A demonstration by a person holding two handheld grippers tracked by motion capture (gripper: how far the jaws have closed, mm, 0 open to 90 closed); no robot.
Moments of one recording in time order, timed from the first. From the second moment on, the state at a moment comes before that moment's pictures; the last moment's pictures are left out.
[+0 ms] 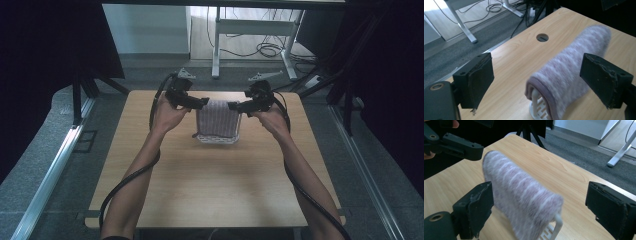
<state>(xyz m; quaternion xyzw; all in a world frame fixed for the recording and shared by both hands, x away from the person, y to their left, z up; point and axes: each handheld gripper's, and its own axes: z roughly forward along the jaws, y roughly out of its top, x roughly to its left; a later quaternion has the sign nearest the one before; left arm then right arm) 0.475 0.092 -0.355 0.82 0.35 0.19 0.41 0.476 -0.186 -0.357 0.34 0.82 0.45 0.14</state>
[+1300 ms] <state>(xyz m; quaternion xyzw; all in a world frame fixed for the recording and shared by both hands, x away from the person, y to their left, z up) 0.362 0.119 -0.430 0.83 0.32 0.19 0.41 0.381 -0.212 -0.417 0.31 0.84 0.43 0.13</state>
